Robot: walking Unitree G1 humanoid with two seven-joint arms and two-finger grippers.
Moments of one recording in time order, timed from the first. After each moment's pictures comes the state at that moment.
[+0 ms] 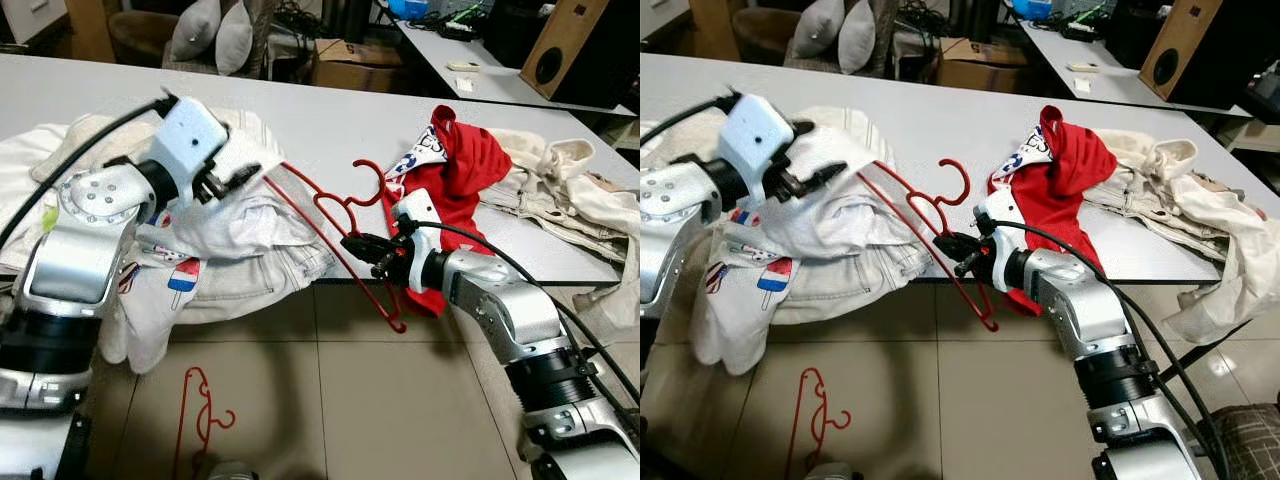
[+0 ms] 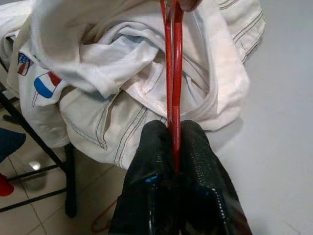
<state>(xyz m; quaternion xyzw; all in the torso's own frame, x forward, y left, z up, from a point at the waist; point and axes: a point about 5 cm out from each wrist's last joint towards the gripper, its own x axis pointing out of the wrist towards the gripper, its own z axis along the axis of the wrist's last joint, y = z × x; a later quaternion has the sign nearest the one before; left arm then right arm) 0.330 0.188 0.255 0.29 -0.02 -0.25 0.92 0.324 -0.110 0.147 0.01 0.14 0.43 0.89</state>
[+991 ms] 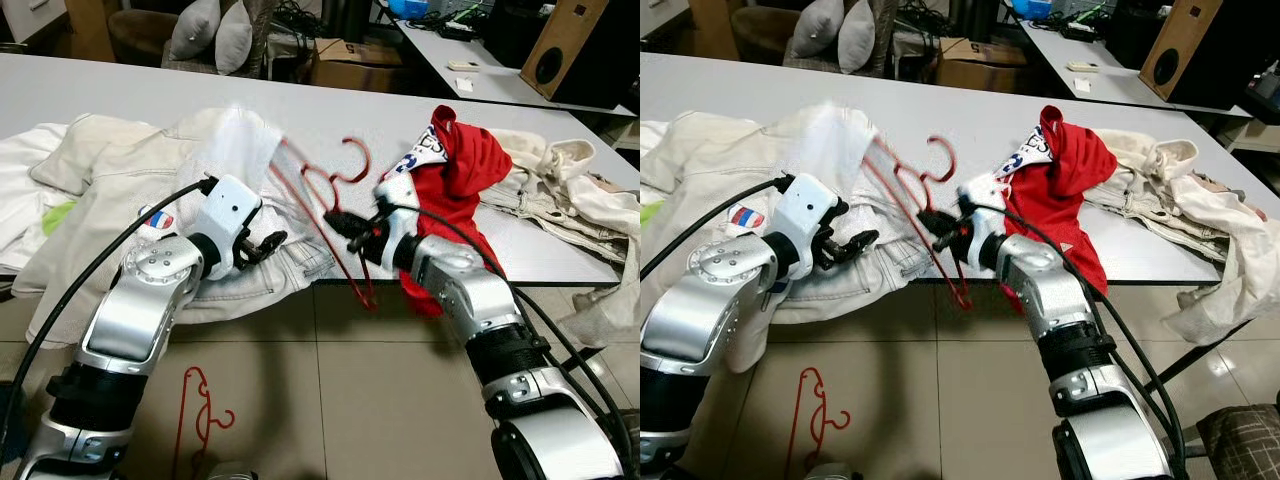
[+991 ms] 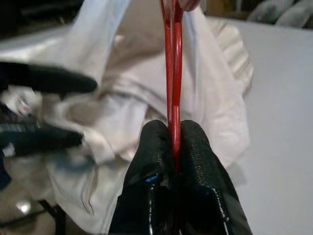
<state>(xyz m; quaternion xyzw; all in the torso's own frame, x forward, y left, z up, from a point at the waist) 0.313 0.156 0.178 0.18 0.11 -0.28 0.93 0.350 -0.086 0.152 0.05 0.06 0.42 0.91</state>
